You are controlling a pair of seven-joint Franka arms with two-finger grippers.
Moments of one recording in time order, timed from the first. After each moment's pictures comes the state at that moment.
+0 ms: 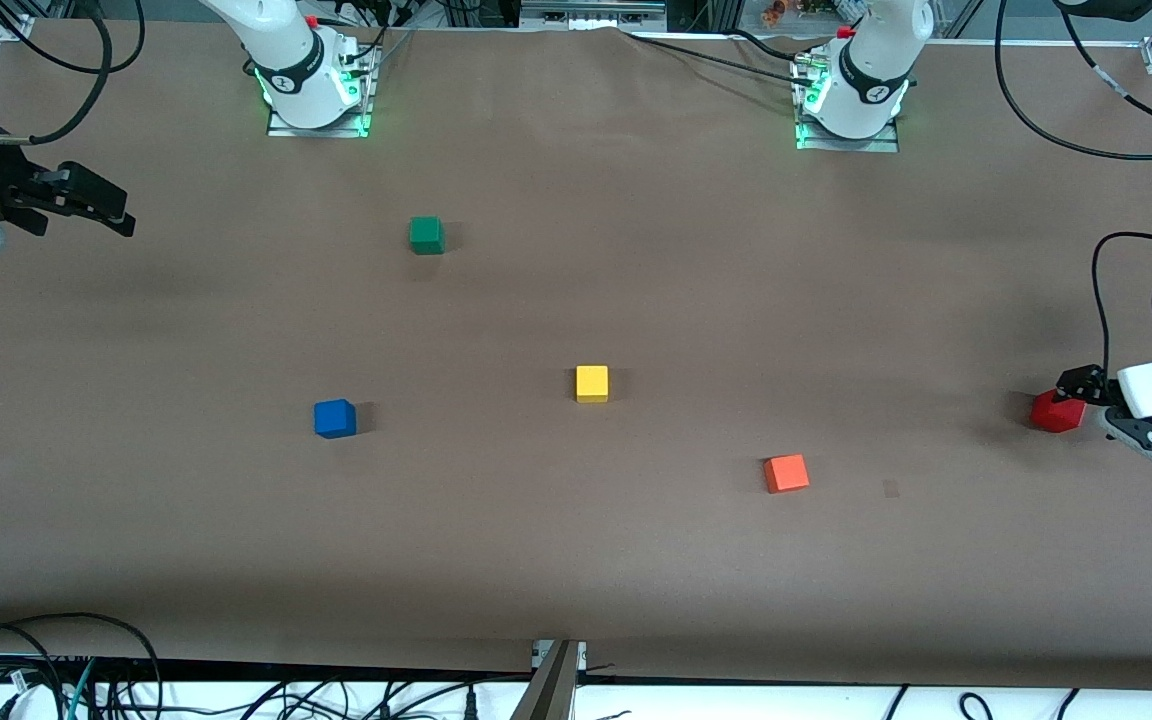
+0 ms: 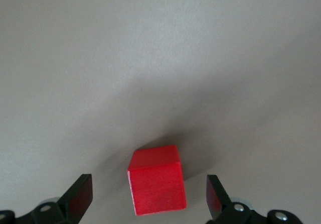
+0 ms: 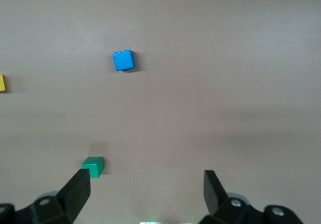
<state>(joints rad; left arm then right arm) 0.36 0.64 0.05 -1.67 -0.03 2.28 1.04 0.12 0.02 -0.08 -1.54 0.03 1.51 0.05</state>
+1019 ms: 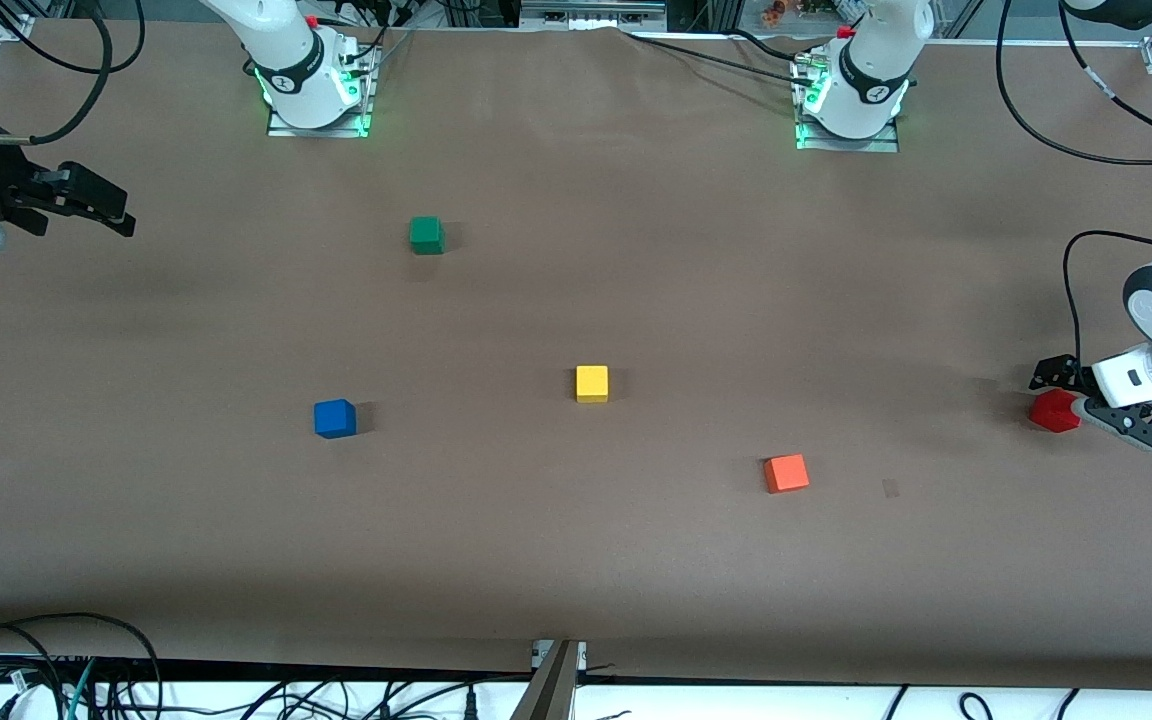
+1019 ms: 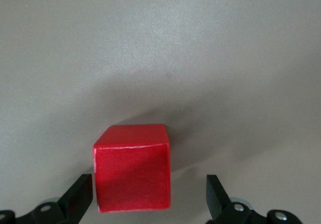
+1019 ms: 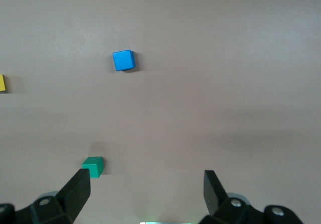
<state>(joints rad) 0.39 0.65 0.04 -1.75 -0.03 2.33 0.94 0.12 0.02 -0.08 -1.54 0.03 1.51 0.05</state>
